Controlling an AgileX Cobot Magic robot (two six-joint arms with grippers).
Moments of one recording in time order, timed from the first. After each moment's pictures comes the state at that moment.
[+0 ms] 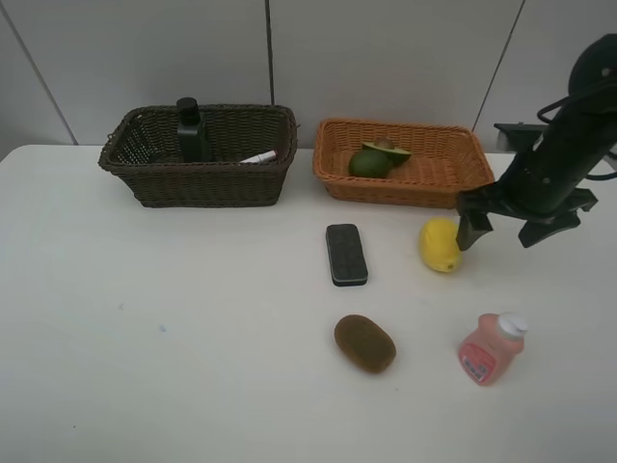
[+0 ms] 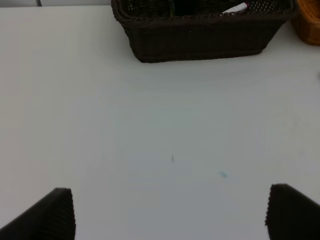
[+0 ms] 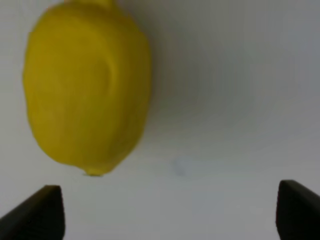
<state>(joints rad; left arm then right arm) -0.05 -0.01 -0.51 -0.08 1.07 0.02 0.16 1.79 -1.07 -0.01 0.80 0.01</state>
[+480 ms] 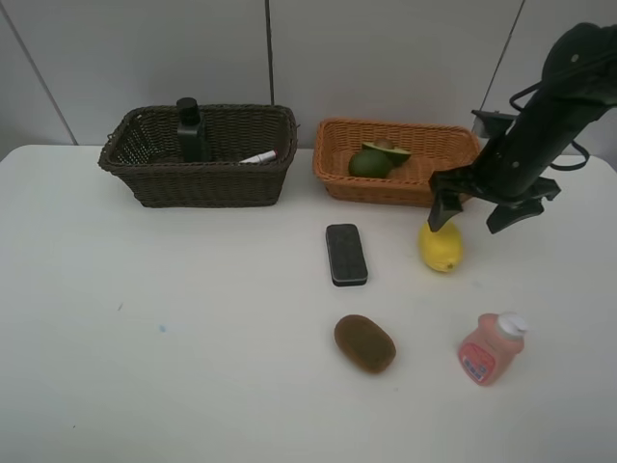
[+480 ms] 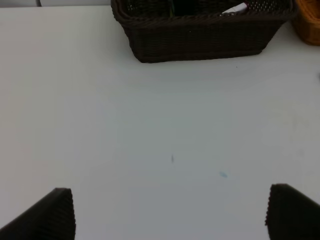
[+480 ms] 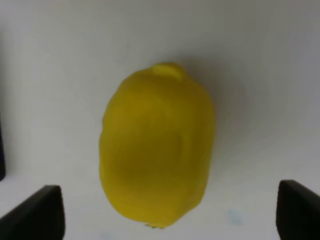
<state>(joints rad) -0.05 -0.01 -0.51 -0.08 1.07 0.02 0.19 1.86 -1.16 0.11 0.80 -0.05</state>
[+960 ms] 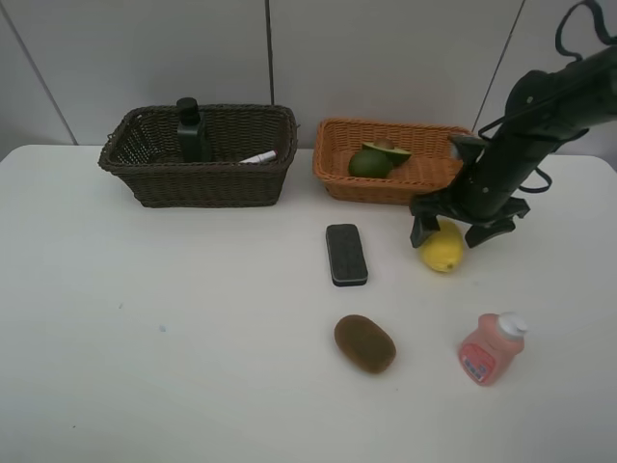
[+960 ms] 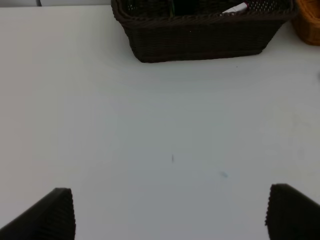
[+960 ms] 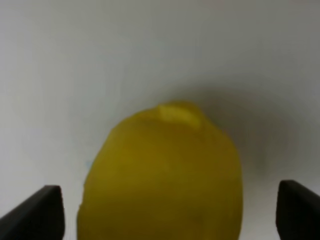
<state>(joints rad) -0.05 -0.01 -0.51 -0.08 1.07 0.02 0.21 2.00 -1.16 0.12 0.67 -0.06</state>
